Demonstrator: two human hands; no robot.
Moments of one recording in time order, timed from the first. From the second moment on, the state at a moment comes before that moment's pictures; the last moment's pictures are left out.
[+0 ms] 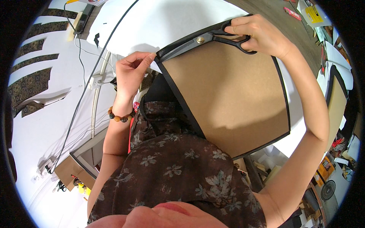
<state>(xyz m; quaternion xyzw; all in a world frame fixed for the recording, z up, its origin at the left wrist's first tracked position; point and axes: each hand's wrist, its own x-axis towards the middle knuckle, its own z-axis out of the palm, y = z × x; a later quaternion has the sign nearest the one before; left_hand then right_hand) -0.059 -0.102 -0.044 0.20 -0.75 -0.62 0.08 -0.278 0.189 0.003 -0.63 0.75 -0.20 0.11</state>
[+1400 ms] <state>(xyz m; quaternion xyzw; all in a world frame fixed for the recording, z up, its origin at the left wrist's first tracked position) -0.106 -0.338 -0.081 0.21 -0.89 -0.30 0.27 -0.129 0.262 0.034 -0.26 0.88 -0.40 -0.06</state>
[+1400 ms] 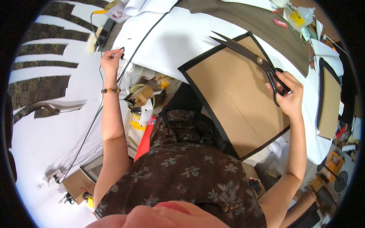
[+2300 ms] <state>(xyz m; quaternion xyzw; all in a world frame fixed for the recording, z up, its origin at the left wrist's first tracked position) -0.119 -0.076 0.008 -0.15 -0.87 -0.48 0.01 0.130 0.305 -0.077 0.42 0.70 -0.55 -0.17</state>
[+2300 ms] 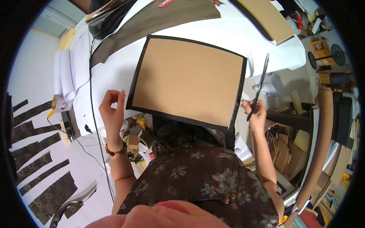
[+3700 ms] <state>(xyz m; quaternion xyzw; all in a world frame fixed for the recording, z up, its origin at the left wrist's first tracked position) -0.040 -0.052 -0.038 -0.25 -0.85 -0.45 0.10 0.091 0.231 -0.026 0.18 0.80 -0.56 -0.15</state>
